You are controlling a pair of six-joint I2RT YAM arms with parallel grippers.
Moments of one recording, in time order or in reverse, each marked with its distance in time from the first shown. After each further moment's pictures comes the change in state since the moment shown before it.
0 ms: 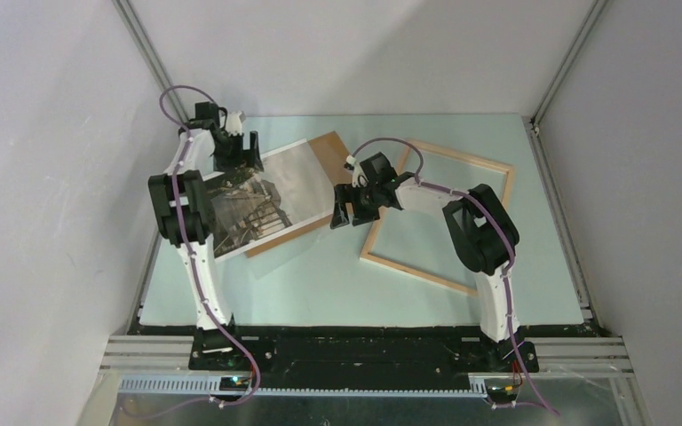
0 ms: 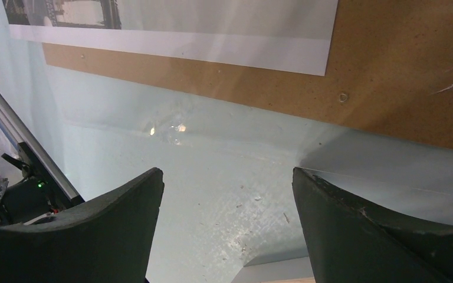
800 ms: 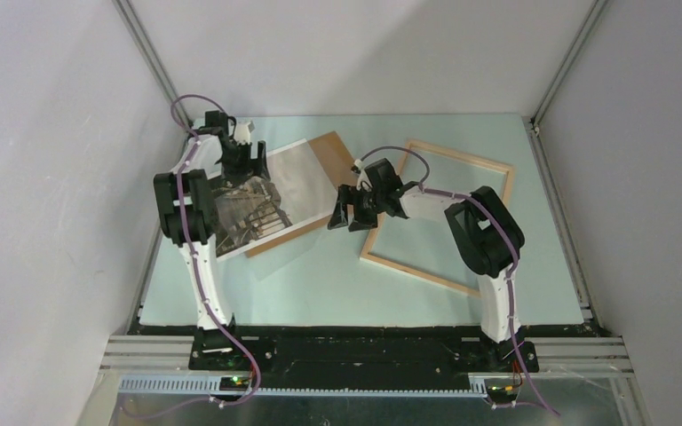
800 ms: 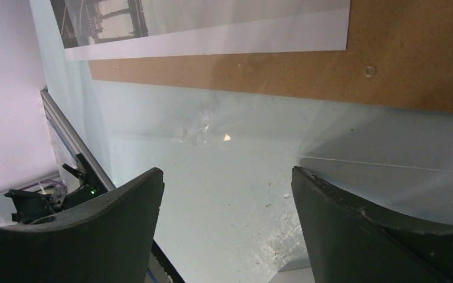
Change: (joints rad) left arm -0.033 0.023 -0.072 0.036 0.007 -0.005; right arm -0.003 -0.030 -0.119 0.167 -0.058 0.196
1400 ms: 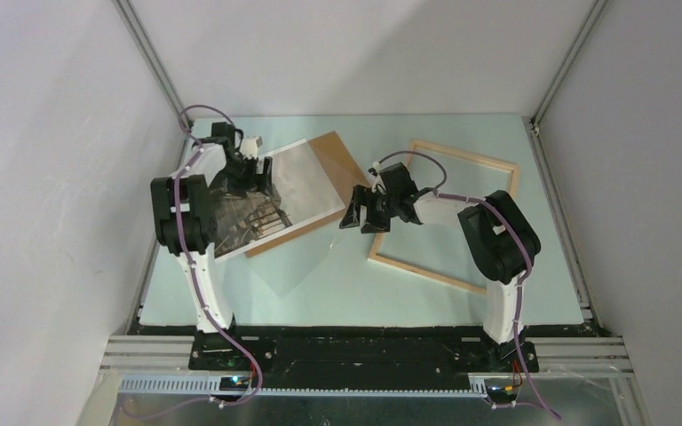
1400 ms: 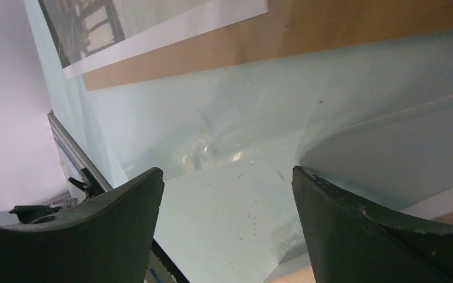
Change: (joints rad) left arm -0.037 -0.145 -0.224 -0.010 -0.021 0.052; right arm -0.047 -0.097 -0.156 0.078 0.039 0.080
